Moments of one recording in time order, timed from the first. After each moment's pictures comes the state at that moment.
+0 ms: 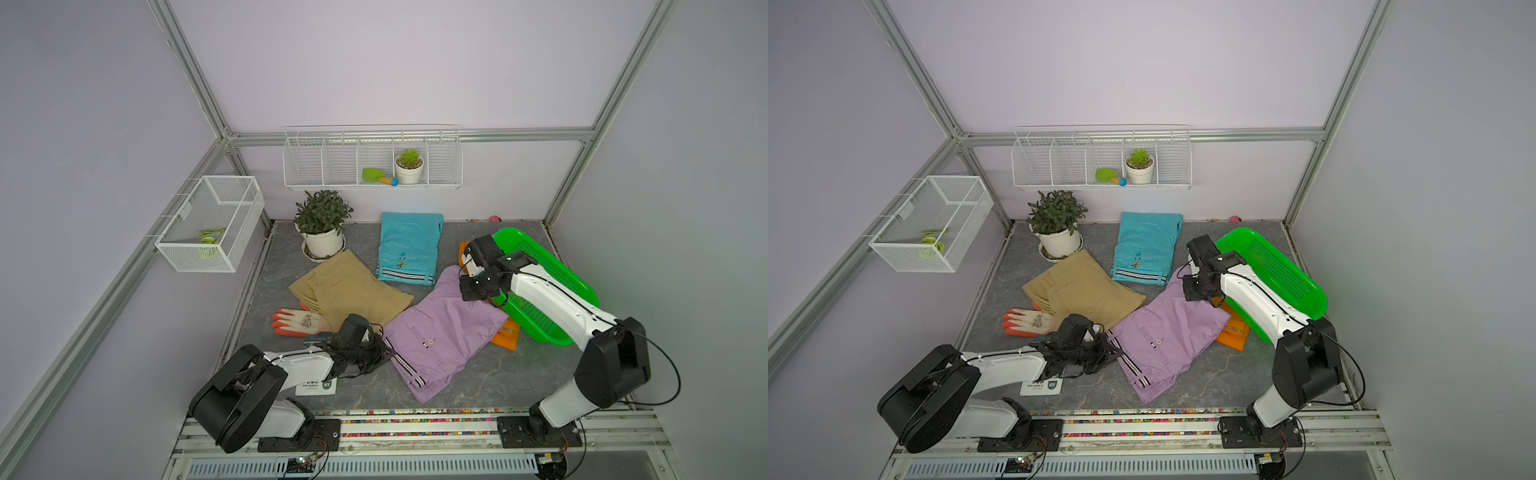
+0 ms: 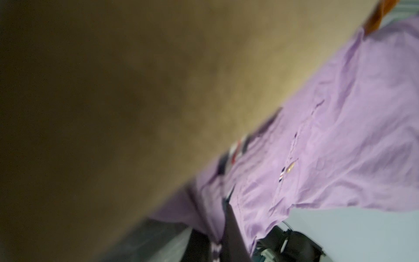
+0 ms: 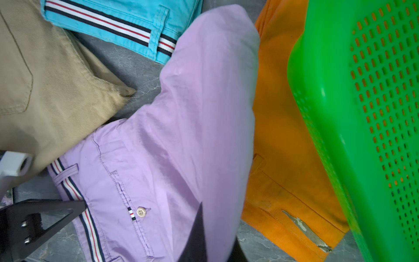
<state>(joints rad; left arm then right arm) -0.67 1.37 0.35 0.16 0.45 -1.24 0.43 1.58 1.32 -0.94 -0.03 0.27</state>
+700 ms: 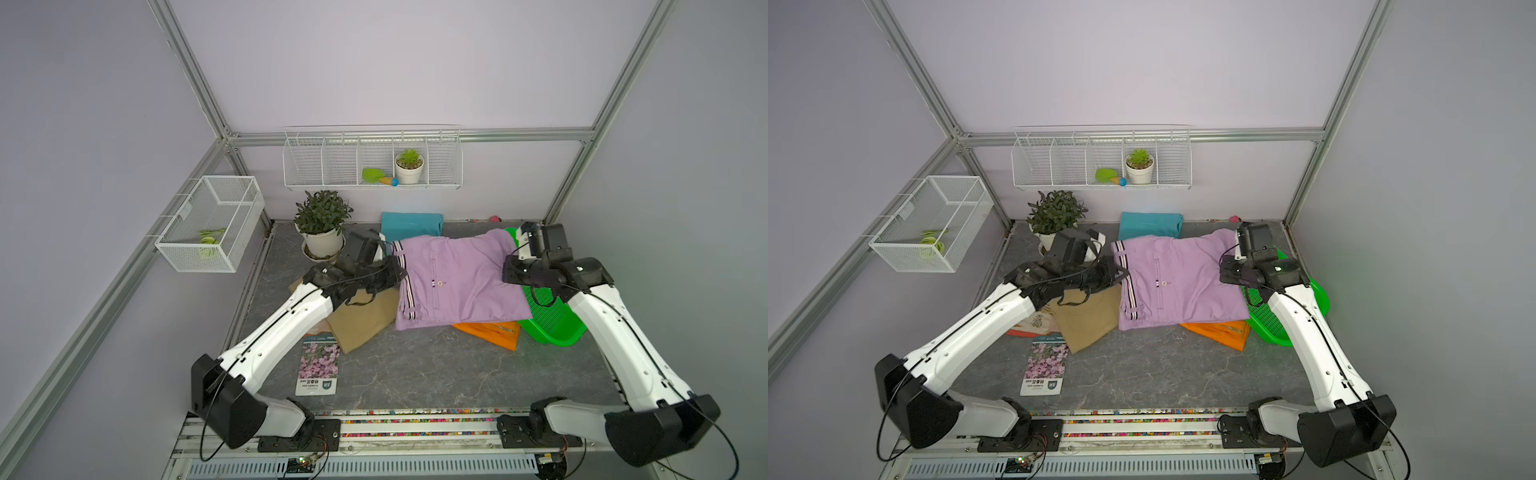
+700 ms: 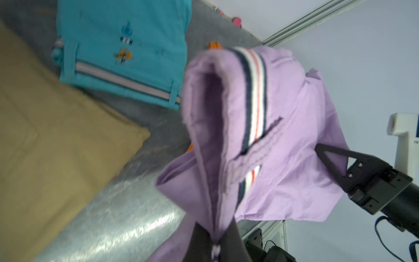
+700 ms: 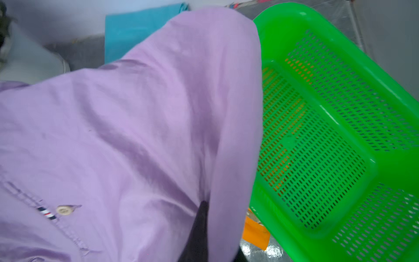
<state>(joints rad) -0.65 1.47 1.43 -0.63 0.26 -0.78 0.20 1.26 1.37 -0.96 0.04 0.32</state>
